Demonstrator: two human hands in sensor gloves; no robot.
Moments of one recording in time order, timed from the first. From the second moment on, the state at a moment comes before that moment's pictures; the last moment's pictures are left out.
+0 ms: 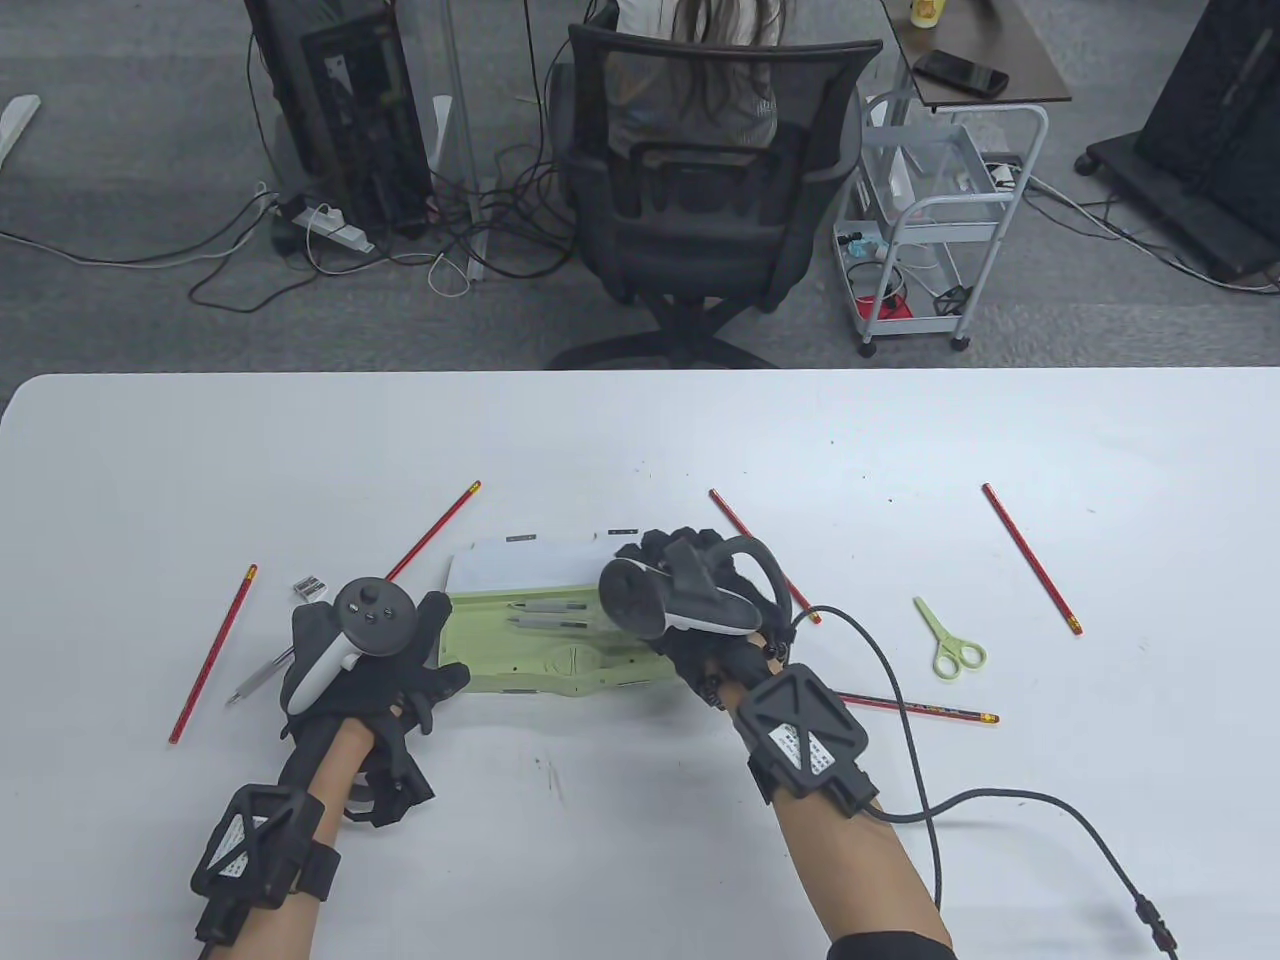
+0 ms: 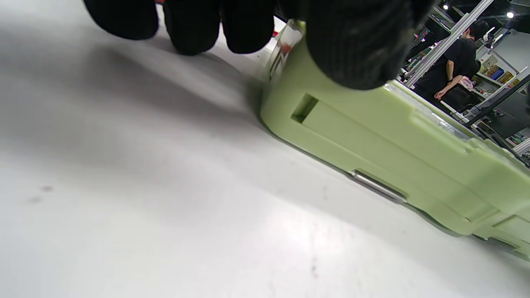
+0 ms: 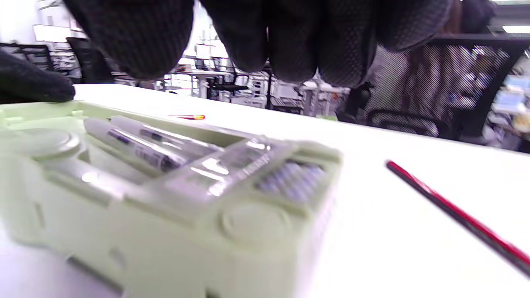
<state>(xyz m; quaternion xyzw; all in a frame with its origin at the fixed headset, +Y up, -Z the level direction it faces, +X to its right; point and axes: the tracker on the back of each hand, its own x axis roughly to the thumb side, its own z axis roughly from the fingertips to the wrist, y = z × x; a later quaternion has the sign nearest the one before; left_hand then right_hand) -0.266 -0.743 -0.355 -0.20 0.01 0.24 0.95 0.030 -0.675 -0.389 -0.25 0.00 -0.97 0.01</state>
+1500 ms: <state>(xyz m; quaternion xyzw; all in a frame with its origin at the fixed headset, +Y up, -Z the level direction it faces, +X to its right) -0.341 -0.675 -0.348 -0.08 0.15 0.09 0.98 0.064 -0.719 -0.387 -0.22 -0.11 -0.97 -0.10</state>
